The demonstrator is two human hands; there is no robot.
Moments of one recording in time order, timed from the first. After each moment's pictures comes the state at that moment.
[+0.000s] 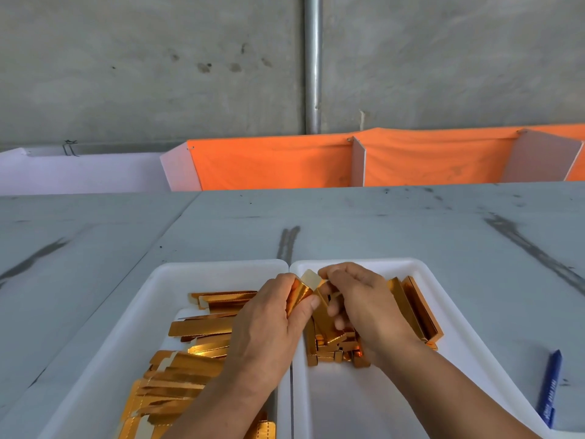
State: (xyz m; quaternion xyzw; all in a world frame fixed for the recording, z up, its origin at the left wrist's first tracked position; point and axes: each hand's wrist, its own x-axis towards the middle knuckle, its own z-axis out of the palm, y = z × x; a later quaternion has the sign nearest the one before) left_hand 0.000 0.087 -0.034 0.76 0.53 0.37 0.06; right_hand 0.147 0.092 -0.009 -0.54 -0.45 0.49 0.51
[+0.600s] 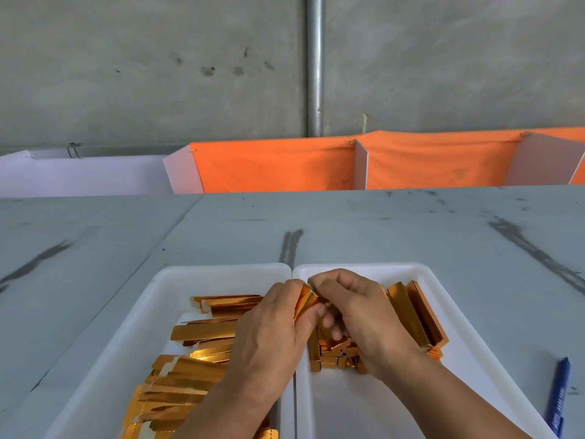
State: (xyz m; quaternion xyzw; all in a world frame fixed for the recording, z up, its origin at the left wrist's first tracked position) left_hand 0.001 0.088 -0.034 0.78 0.53 0.34 -0.01; right_hand 0.141 0.088 -0.009 -0.50 -0.49 0.52 0.49
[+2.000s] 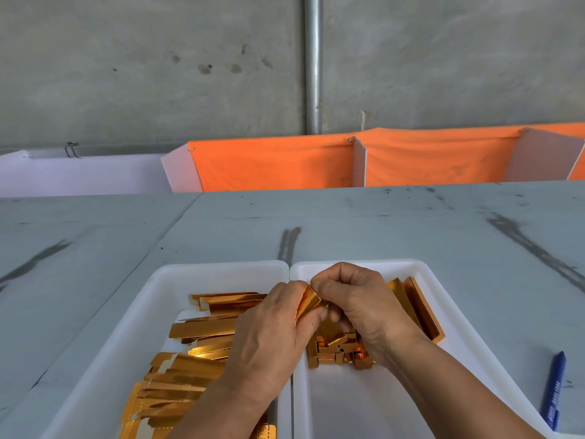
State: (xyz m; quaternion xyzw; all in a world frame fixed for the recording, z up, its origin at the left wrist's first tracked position) left_hand 0.002 0.086 -0.032 0.80 0.52 0.30 -0.02; right_hand 0.151 0.097 -0.010 -0.49 -0.49 0.53 0.49
